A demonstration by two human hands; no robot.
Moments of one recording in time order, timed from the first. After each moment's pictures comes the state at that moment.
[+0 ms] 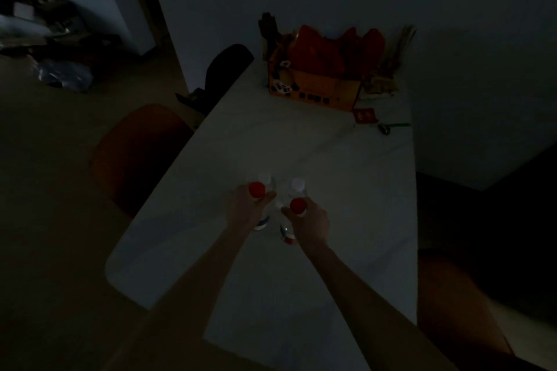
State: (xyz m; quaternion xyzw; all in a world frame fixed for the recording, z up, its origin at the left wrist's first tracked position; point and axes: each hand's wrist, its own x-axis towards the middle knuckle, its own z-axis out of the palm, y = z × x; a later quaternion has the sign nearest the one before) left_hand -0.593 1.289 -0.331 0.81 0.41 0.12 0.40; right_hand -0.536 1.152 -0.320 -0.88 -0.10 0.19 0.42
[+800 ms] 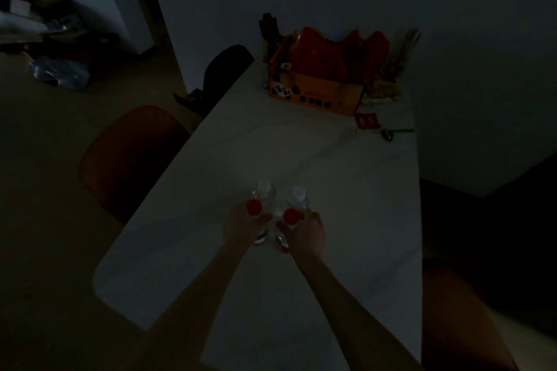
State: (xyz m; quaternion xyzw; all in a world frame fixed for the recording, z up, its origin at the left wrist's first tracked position) left_hand -0.591 1.290 -0.349 0.78 0.45 0.07 0.43; right_hand -0.526 1.168 -0.354 -0.91 -0.13 0.17 0.36
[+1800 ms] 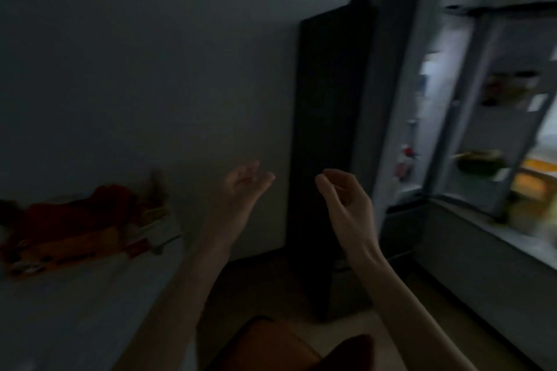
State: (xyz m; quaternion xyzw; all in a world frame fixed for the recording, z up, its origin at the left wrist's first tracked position) left_hand -0.524 0.821 0.050 0.70 -0.07 0.13 0.70; right_hand -0.539 0.638 0.027 -0.71 -0.06 -0.26 0.65
